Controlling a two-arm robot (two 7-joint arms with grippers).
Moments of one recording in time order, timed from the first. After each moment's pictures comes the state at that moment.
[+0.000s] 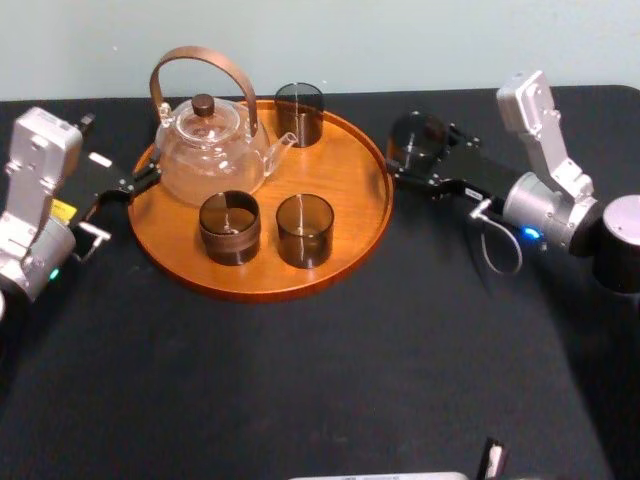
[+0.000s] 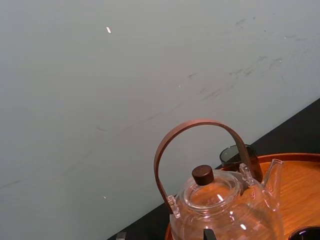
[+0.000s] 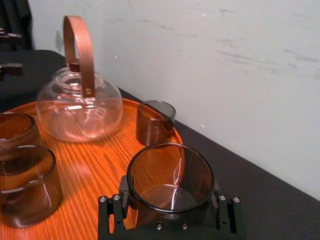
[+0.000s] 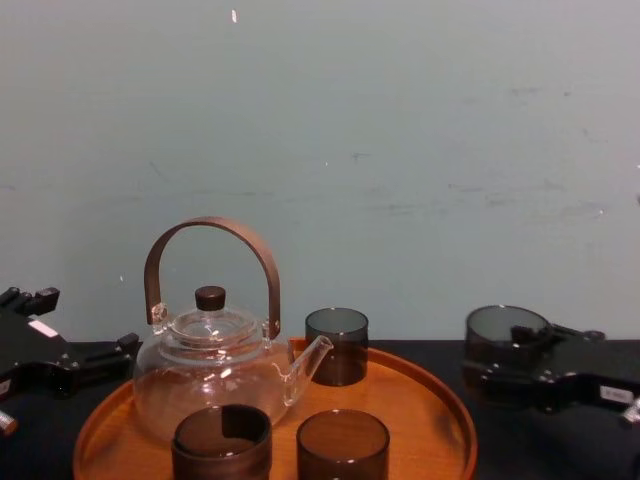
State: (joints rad) left arm -0.20 0.60 0.45 -1.41 -0.25 -0.12 0.03; right arm 0.45 0.34 -0.38 -1.03 0.25 -0.12 0.57
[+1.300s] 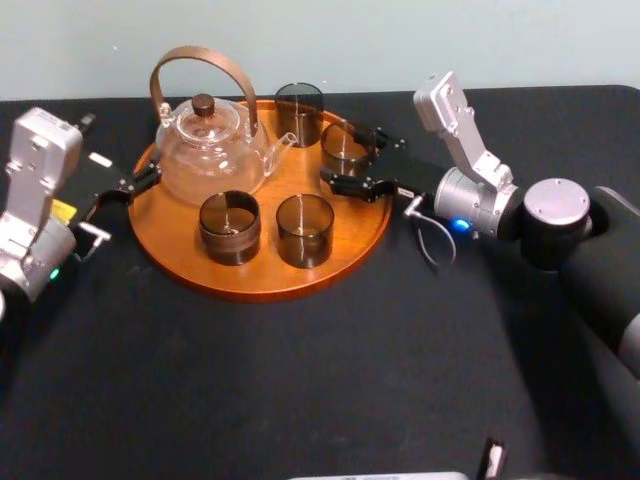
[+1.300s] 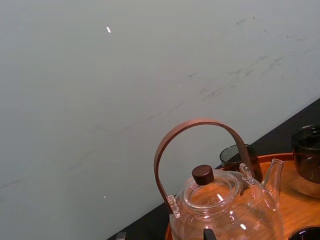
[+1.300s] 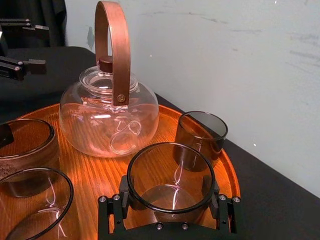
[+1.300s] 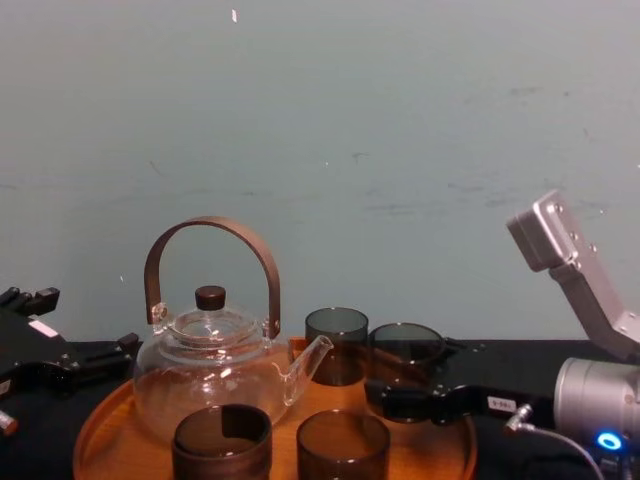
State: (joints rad) left arm -0.20 0.60 0.45 -1.41 -0.25 -0.12 0.03; right arm 0.67 0.17 -0.48 -0.63 0.20 -0.28 0.66
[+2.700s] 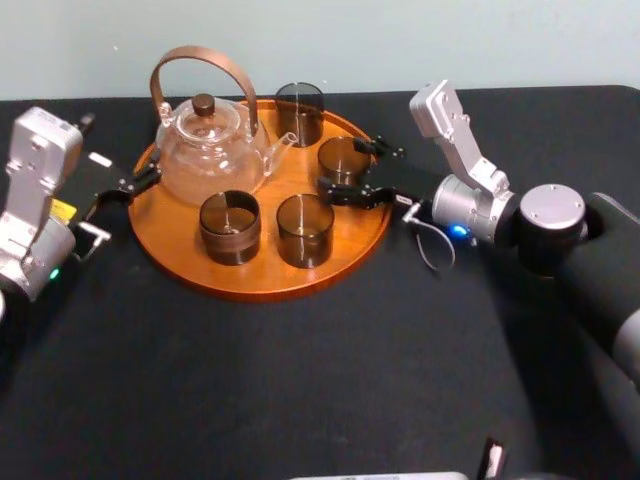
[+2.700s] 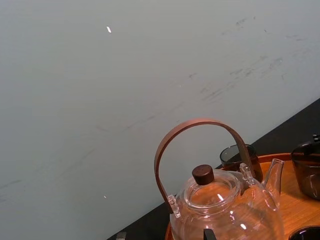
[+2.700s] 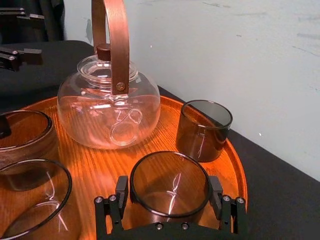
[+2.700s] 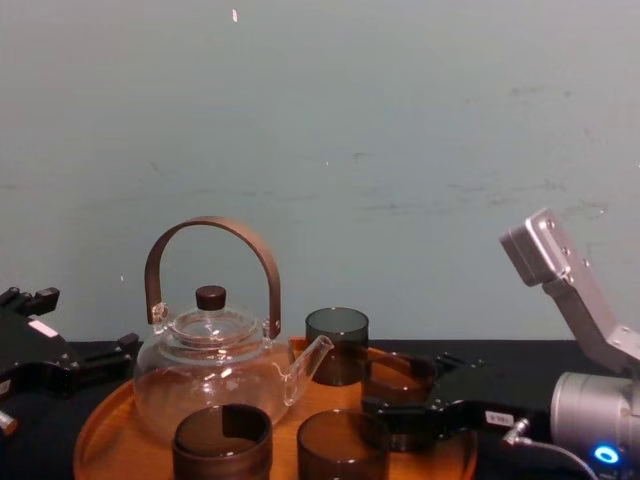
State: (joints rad) left arm -0.20 0.60 0.45 -1.41 -0.25 -0.12 0.03; right arm 0.68 0.15 -0.46 -0.58 0.18 -0.28 0.67
